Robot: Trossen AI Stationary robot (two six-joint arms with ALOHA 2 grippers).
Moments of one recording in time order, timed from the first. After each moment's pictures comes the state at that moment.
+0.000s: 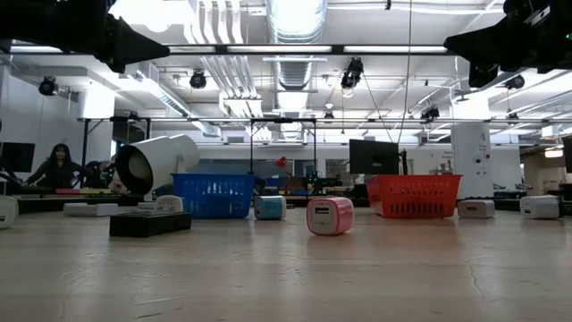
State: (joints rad) left arm 0.14 0.37 0.34 -0.02 -0.26 0.15; right arm -0.15 0.10 0.14 0.08 -0.05 0.03
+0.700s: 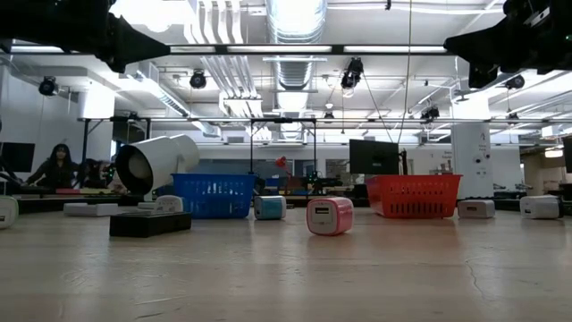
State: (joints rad) left arm 0.14 0.38 0.34 0.00 -0.26 0.13; right arm -0.15 0.10 0.14 0.08 -0.05 0.03
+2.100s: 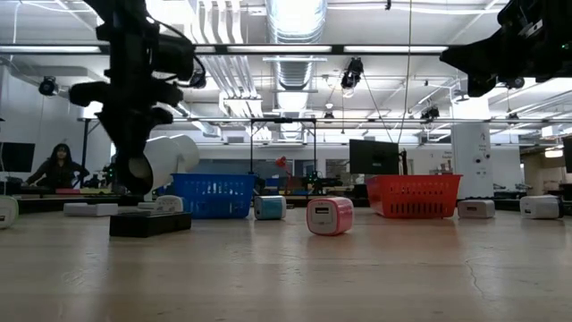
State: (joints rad) left arm 0.55 1.31 0.91 -1.09 0.00 0.65; right arm -0.15 0.11 0.11 0.09 -0.02 0.05
